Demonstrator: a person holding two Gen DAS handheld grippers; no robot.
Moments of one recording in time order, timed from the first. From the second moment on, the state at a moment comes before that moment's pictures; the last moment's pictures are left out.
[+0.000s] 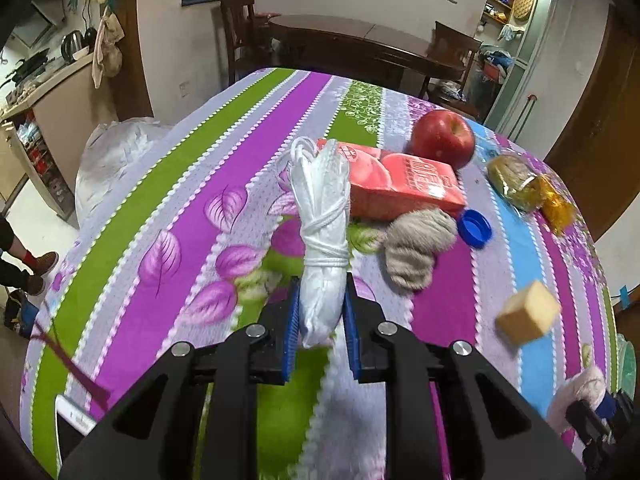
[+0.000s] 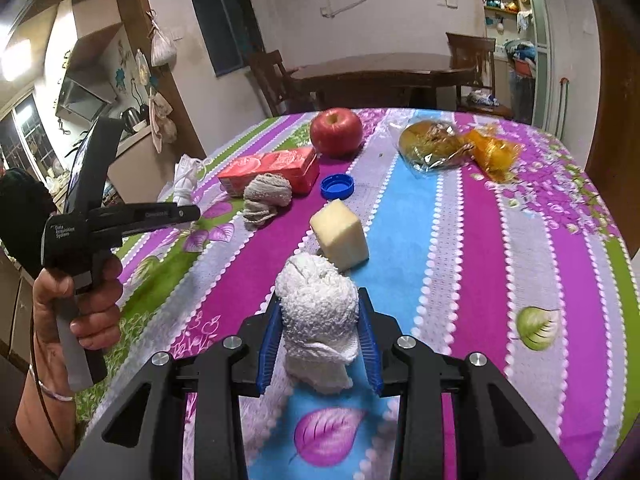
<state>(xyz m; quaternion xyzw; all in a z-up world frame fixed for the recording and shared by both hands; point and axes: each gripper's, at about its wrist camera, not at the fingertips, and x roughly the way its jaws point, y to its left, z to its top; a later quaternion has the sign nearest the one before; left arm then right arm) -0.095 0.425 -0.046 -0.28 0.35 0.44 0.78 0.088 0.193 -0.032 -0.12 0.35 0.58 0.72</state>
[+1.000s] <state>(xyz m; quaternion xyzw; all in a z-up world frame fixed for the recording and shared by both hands) 0.036 0.189 0.050 -0.04 0.31 0.34 0.88 0.159 -0.029 0.059 -0.08 0.26 0.44 0.85</state>
